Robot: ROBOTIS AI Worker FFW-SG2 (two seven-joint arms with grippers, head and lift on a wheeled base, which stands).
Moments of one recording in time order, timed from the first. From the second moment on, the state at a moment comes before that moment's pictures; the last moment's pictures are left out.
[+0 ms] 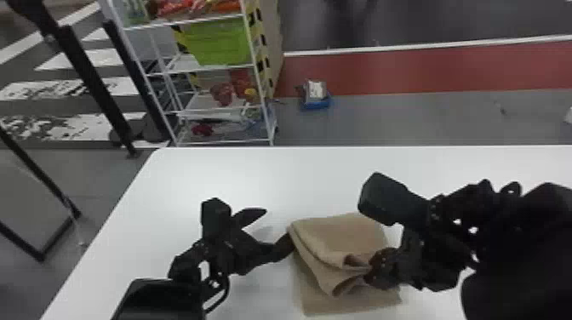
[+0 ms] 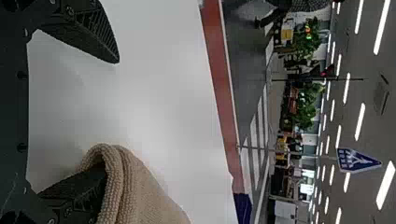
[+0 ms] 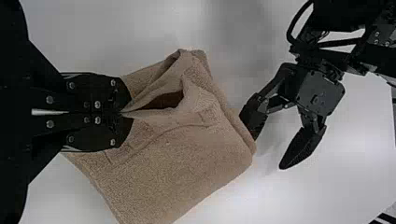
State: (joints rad) left arm 0.15 0.00 0.17 -1.66 -0.19 0.25 -0.71; right arm -0.30 -0.38 0.78 -2.11 0.70 1.23 1.36
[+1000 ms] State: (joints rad) left arm 0.15 0.00 0.17 -1.67 -0.19 0.24 -0.72; right arm -0.32 -0.36 0.82 -2.12 0.67 1.31 1.36
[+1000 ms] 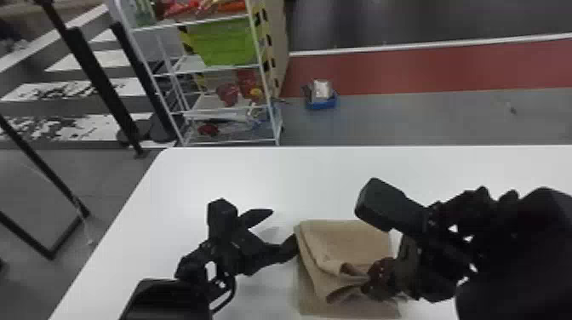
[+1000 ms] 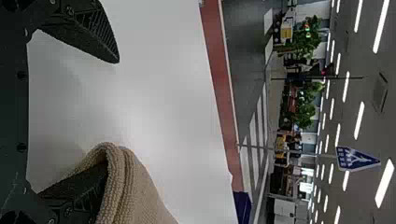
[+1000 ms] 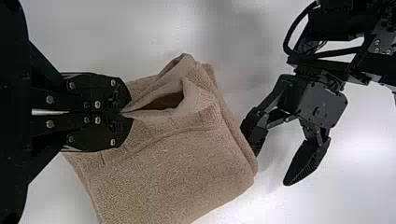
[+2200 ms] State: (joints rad) left arm 0.15 0.00 0.17 -1.67 -0.18 0.24 -0.72; right arm -0.32 -0.32 0.80 -2.12 0.62 1.40 1.36
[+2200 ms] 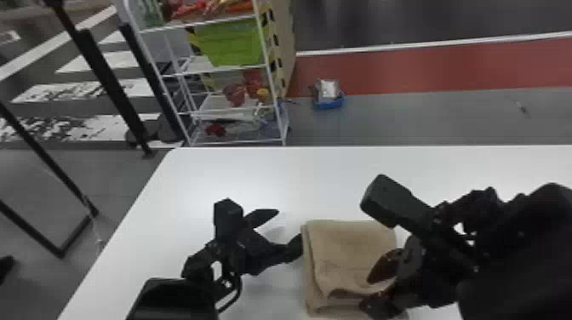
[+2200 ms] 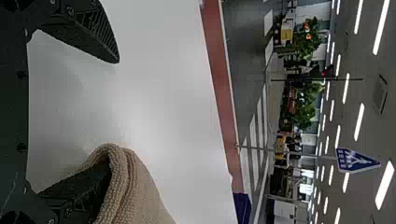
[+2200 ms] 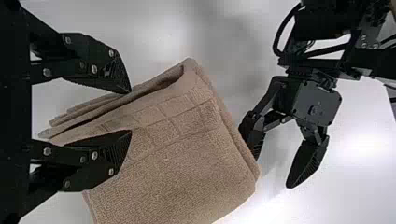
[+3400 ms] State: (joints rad) left arm 0.15 0.00 0.18 -1.67 -0.18 0.24 -0.72; right arm -0.23 -0.12 0.51 -1.95 0.33 1.44 1.36
